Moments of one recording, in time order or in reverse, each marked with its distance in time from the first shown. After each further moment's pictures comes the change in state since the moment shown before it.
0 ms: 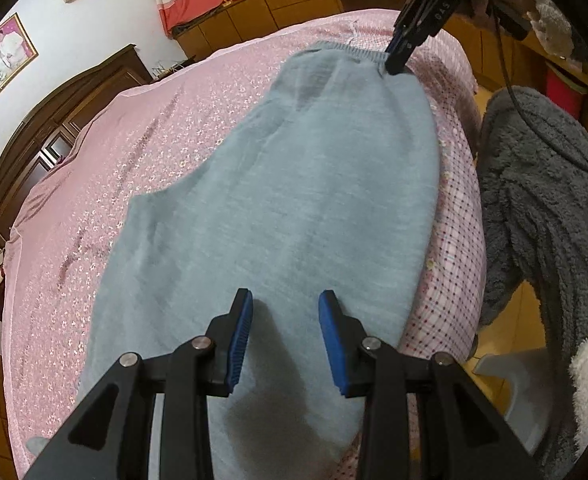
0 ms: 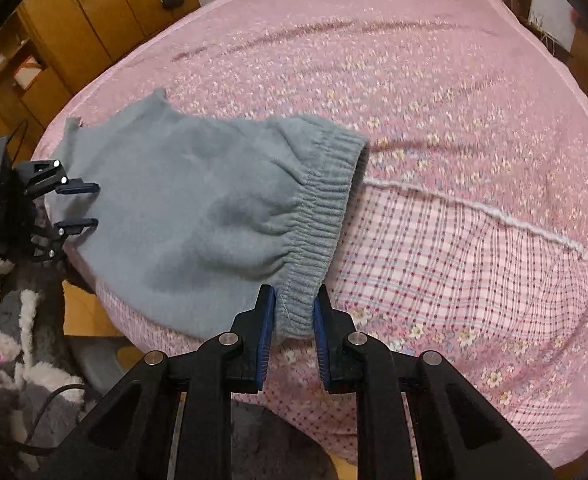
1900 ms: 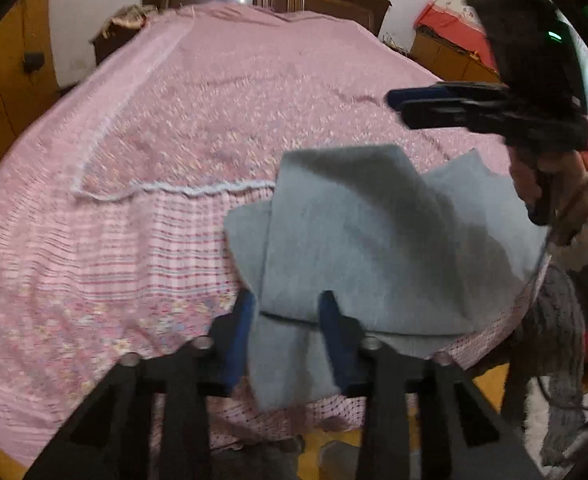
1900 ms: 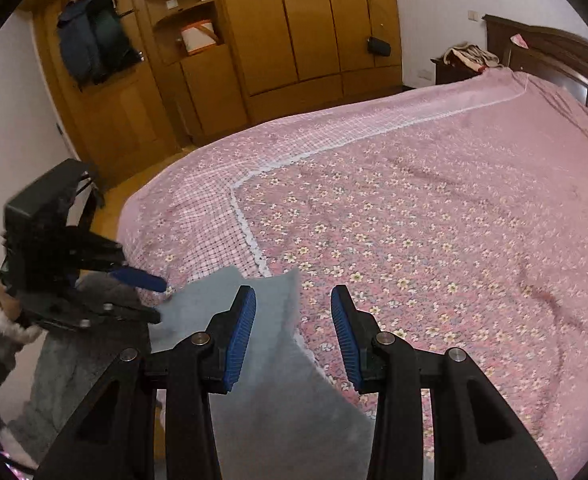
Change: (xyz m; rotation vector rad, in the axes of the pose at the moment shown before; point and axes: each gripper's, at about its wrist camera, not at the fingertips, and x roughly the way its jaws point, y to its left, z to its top) left arm -0.157 0.193 -0.247 -0.924 0.078 0.097; right arm 0.145 0.382 0.248 -0.508 -0.207 0.389
